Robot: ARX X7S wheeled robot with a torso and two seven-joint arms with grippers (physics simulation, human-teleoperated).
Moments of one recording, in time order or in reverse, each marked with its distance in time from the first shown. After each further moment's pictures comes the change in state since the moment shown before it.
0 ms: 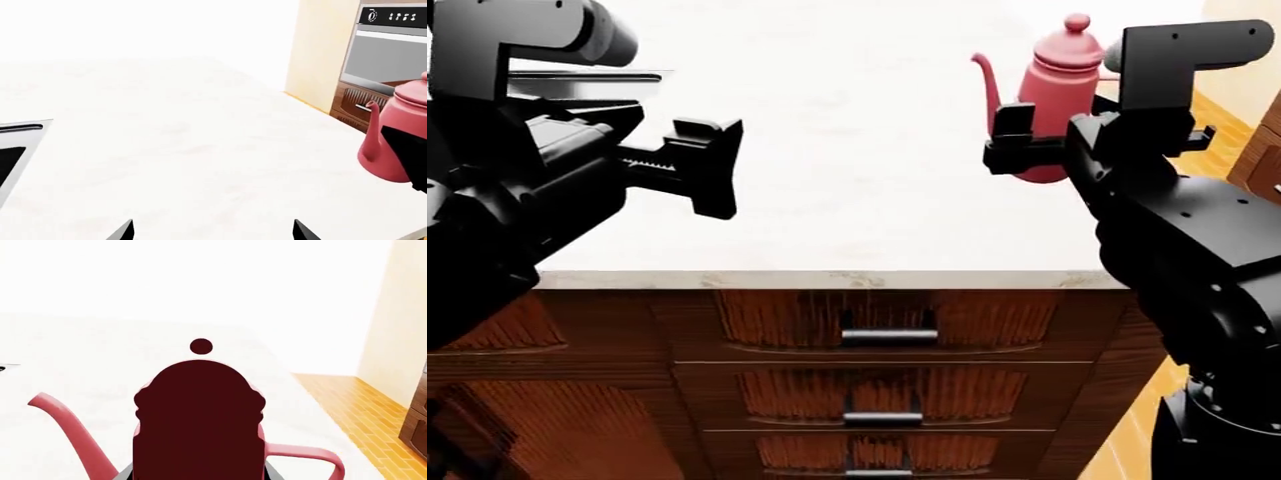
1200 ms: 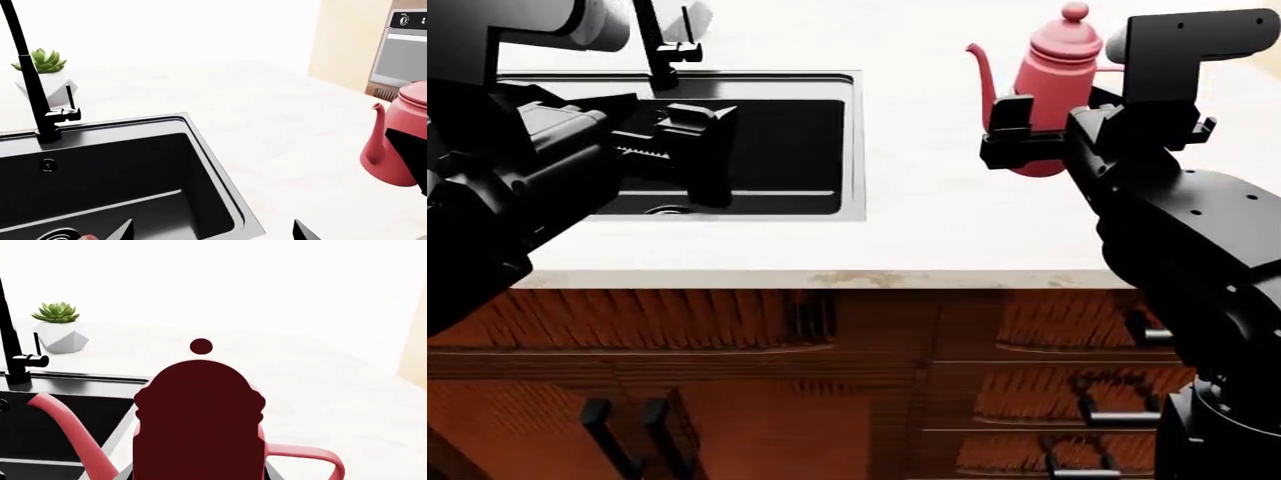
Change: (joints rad) left arm -0.030 -0.029 0.041 -0.008 0.020 0.036 0.035; right arm 0.012 0.005 0.005 -0.028 0.044 0.015 0.010
